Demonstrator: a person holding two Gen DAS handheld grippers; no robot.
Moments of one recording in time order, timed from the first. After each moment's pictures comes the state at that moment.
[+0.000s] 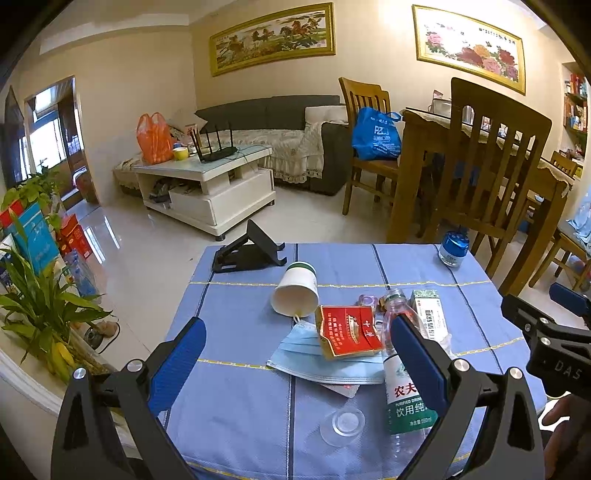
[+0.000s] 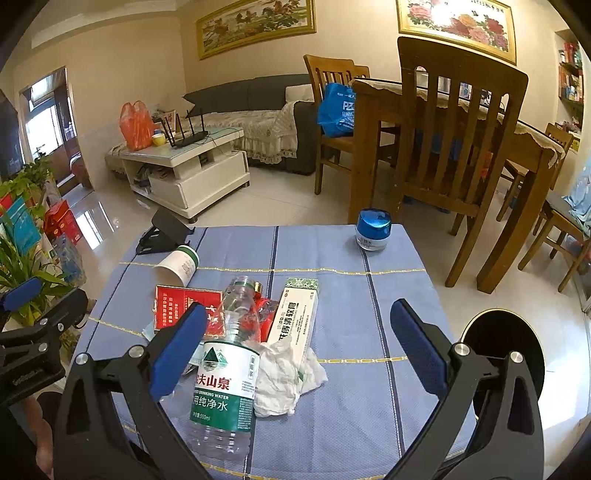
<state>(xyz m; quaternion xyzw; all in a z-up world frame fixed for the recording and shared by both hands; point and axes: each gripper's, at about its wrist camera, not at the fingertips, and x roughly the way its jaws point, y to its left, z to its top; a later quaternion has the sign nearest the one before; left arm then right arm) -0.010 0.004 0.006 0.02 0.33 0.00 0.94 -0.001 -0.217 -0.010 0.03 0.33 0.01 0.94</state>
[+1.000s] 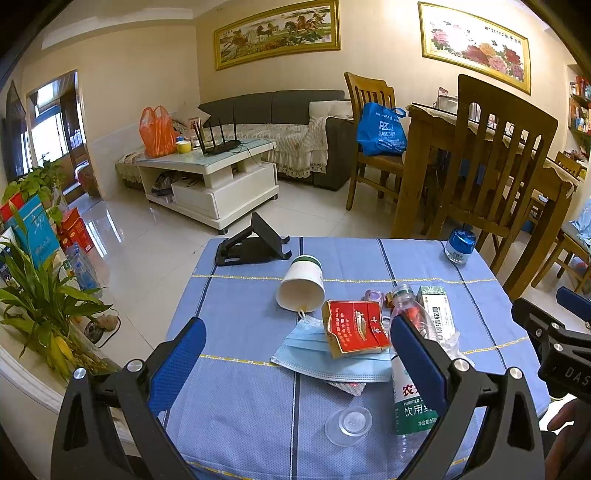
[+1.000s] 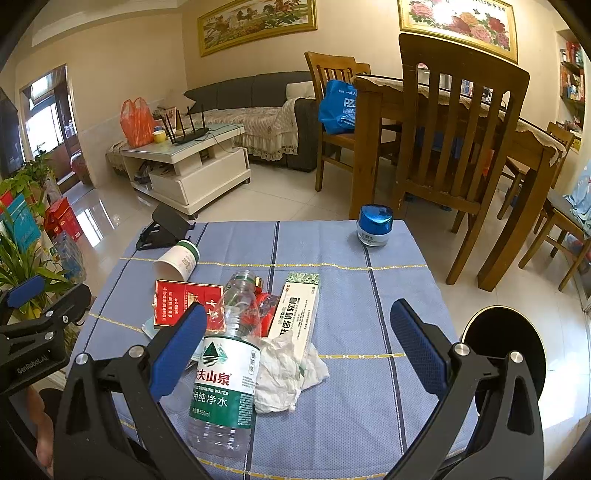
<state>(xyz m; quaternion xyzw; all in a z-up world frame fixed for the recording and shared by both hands) -0.006 0.008 -0.004 0.01 0.34 0.01 0.94 -0.003 -0.215 -0.015 0.03 0.34 0.01 0.94</state>
